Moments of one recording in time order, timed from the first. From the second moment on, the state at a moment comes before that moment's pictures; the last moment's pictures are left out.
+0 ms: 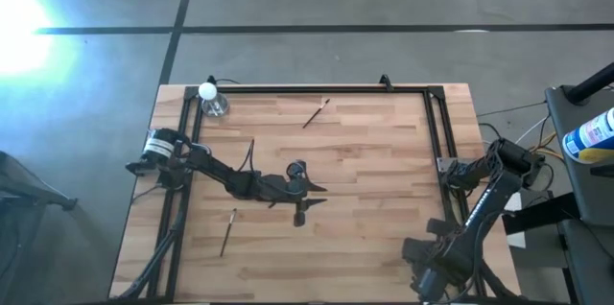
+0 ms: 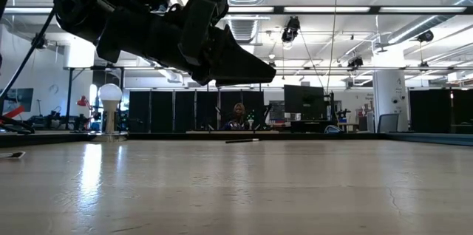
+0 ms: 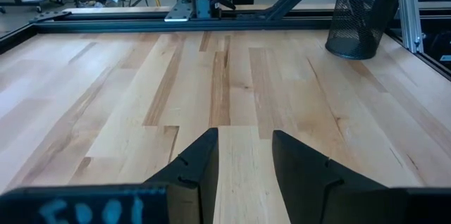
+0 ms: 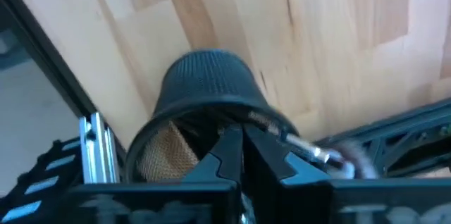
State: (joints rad) left arm -0.21 1.83 0.76 0.84 -0.22 -0.06; right arm 0.98 1.70 1.32 -1.26 -0.11 1.32
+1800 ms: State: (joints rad) left arm -0.22 1.73 0.72 0.60 -0.27 -0.16; right arm 0.26 1.25 0.68 0.21 0.13 -0.19
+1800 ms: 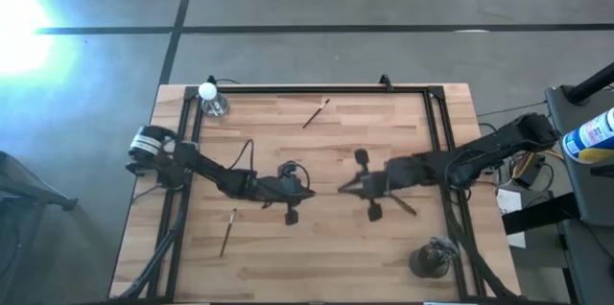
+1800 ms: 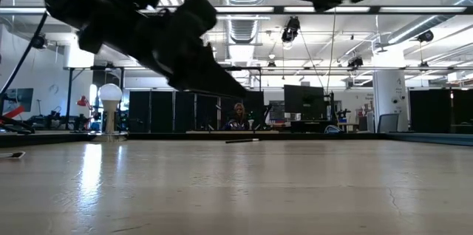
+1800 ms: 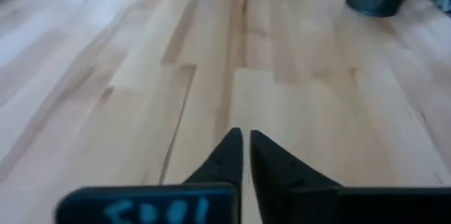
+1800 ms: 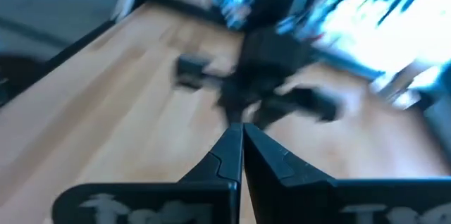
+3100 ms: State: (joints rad) left arm -0.60 1.43 0.71 -0.77 -0.24 -1.59; right arm -0.06 1.36 0.56 0.85 0.12 -0.21
